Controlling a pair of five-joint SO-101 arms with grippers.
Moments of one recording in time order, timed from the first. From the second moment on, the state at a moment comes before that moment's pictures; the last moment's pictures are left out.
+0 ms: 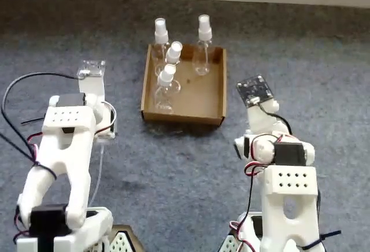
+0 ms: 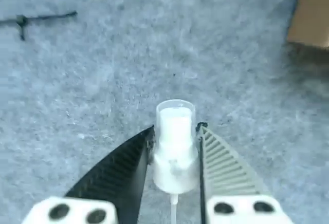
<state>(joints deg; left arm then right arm) -10.2 -15.3 37.1 67.5 4.0 -3.6 -50.9 49.2 69.1 25.6</state>
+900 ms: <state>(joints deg) 5.7 -59.8 2.5 71.8 10.6 -30.5 -80.0 69.0 32.8 10.6</state>
